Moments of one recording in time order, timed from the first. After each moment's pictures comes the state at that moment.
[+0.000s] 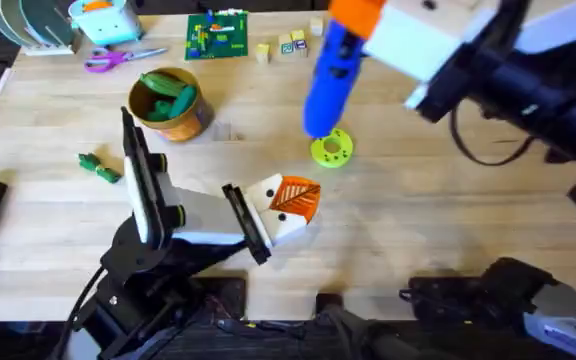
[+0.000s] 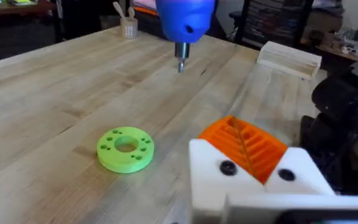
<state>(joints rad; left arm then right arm) -0.67 0.01 0.01 -0.05 0.42 -0.12 0.62 0.84 0.73 0.27 -0.33 0.17</state>
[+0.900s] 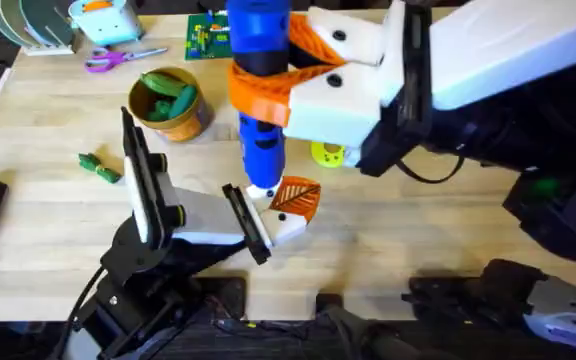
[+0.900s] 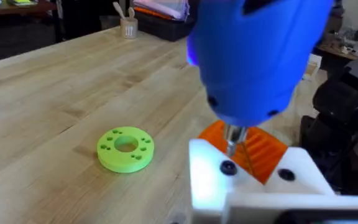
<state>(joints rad) -0.67 0.01 0.01 -0.05 0.42 -0.12 0.83 0.98 0.73 0.46 -0.48 0.15</state>
